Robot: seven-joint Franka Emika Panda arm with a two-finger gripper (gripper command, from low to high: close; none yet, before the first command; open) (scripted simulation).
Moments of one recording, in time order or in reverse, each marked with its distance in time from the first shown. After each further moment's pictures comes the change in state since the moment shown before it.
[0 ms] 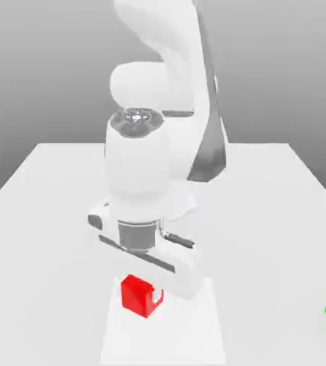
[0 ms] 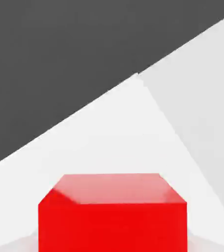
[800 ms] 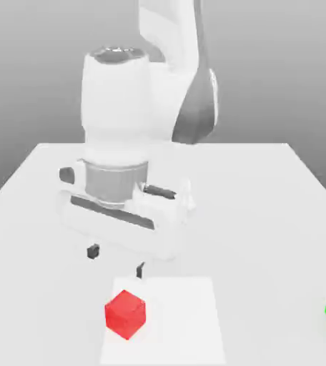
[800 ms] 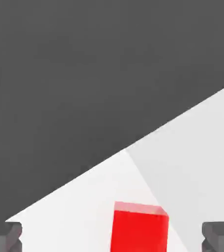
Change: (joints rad) arm -0.124 -0.083 -0.111 -0.069 0.030 0.034 -0.069
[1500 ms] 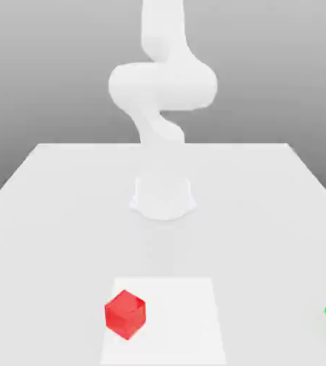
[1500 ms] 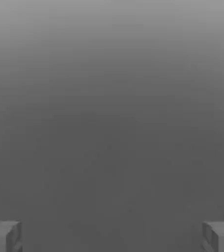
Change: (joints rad) arm 0.163 -0.766 -0.024 0.292 0.016 -0.378 -0.418
